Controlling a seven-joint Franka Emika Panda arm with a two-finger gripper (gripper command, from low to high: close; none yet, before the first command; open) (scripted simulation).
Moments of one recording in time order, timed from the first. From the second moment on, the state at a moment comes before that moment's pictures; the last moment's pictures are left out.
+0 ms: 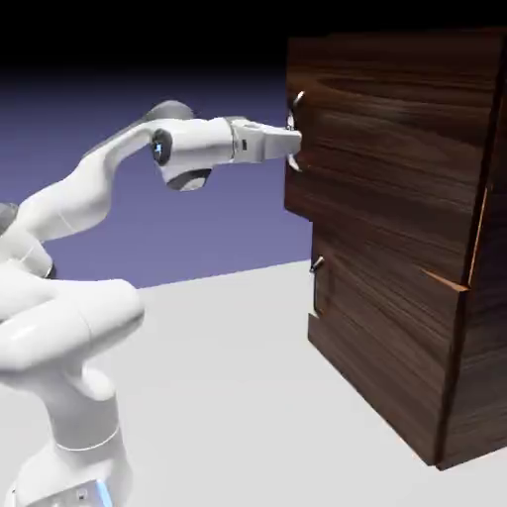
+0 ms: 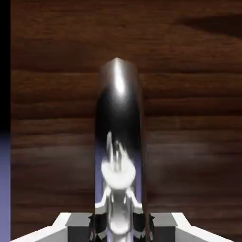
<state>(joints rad) -0.98 -1.63 1.00 -2.53 2.26 2.39 -0.24</state>
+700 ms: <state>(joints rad) -0.69 -1.64 0.28 -2.97 1.80 1.80 -0.55</state>
